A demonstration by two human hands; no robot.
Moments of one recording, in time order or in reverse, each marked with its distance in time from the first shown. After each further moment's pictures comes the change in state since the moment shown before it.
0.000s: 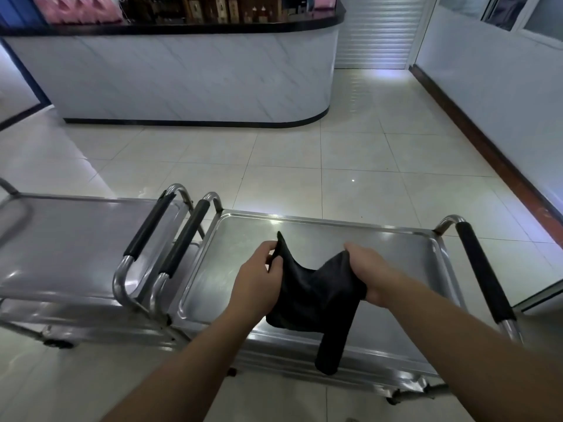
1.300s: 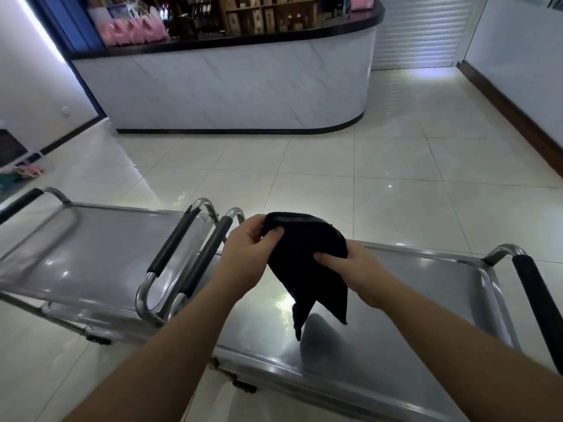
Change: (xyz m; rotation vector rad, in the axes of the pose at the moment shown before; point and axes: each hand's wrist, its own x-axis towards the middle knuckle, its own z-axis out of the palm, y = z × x) left_hand 0.081 0.049 -0.055 -0.288 0.077 0.127; right_hand 0.064 -0.053 0.028 -0.104 -0.442 -0.557
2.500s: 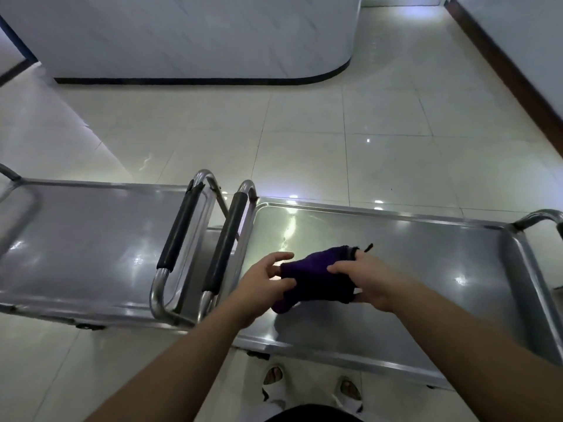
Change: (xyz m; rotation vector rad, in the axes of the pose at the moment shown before) left_hand 0.038 -0.165 -0.097 -0.038 -0.389 -0.512; right_hand 0.077 0.041 0.110 0.086 0.213 0.597
